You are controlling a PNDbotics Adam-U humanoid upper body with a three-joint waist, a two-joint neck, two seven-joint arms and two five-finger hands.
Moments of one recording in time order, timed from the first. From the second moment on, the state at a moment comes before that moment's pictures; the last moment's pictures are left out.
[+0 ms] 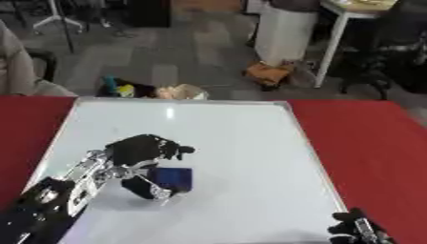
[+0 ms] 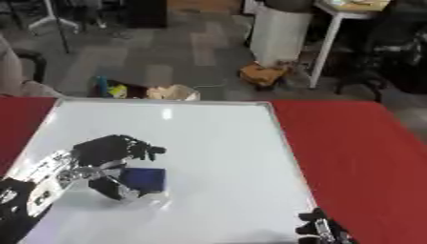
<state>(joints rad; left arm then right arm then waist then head) -0.69 0.47 -0.44 -1.14 -0.92 -0.57 -0.13 0.09 -0.21 0.28 -1.76 -0.05 -0.01 -0.23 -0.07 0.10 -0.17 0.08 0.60</state>
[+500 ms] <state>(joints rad) -0.69 0.46 -0.44 -1.11 -0.92 -0.59 -0.16 0.09 -0.21 0.28 -1.76 -0.05 -0.01 -0.23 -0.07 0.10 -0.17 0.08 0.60</state>
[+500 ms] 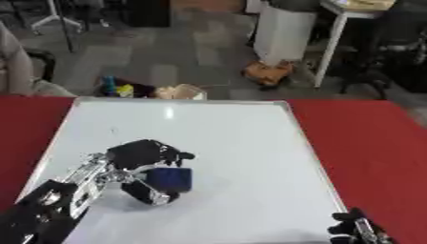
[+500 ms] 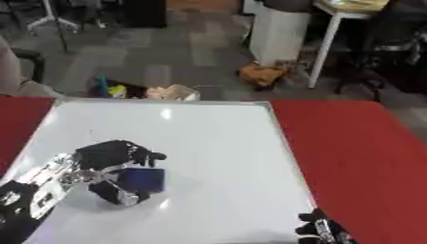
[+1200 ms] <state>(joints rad) -0.69 0.46 -0.43 -1.11 -0.96 -0.56 -0.15 0.09 -0.21 0.28 -1.76 -0.05 -0.01 -0.23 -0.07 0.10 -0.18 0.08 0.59</state>
